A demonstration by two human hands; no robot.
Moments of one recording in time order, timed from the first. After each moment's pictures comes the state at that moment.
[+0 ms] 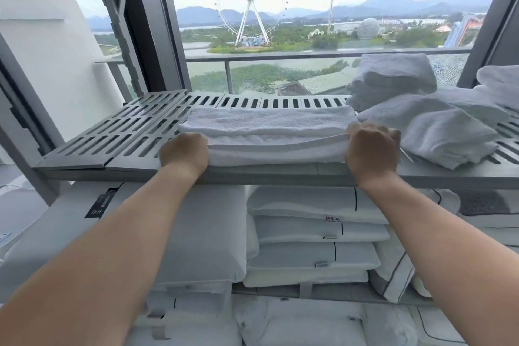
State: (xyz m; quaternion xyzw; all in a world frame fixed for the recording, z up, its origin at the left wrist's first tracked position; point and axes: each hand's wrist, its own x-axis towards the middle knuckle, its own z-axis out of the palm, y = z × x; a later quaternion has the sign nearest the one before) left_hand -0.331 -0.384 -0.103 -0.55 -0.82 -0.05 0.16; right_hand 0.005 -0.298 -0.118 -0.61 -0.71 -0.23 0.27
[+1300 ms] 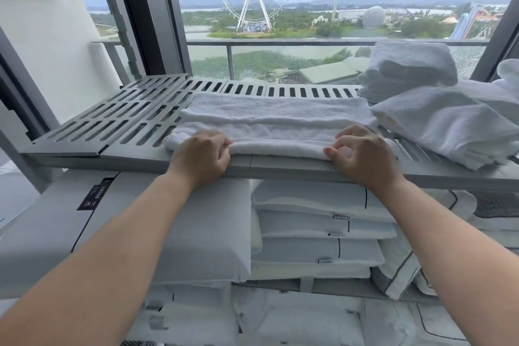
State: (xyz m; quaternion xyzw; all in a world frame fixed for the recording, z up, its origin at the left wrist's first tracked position) left_hand -0.338 -0.382 -0.140 -0.68 -0.68 -0.23 0.13; right_hand 0.000 -0.282 -0.147 -0.44 -0.83 -0.03 0.35
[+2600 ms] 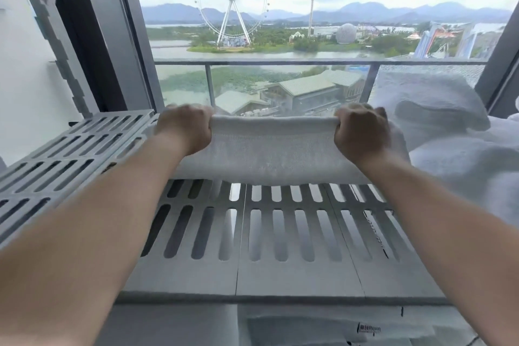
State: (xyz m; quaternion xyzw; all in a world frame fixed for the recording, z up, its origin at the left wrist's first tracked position) left_hand -0.414 -0.140 -0.061 -0.68 -0.67 -0.12 0.27; right_hand -0.069 -0.081 -0.074 -0.55 -0.74 -0.26 0.31
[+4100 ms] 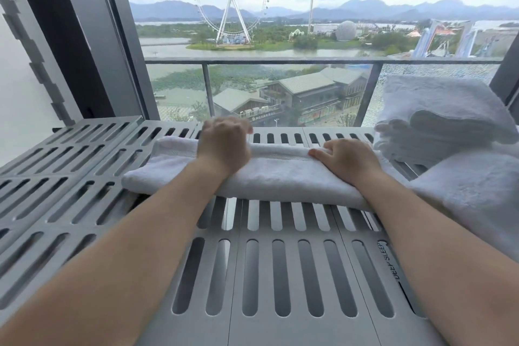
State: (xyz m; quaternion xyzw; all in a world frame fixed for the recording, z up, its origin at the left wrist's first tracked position) left_hand -0.343 -0.089 -0.089 -0.69 -0.66 -0.21 0.21; right_hand -0.076 -0.015 -0.118 -0.55 -0.81 -0.02 0.22
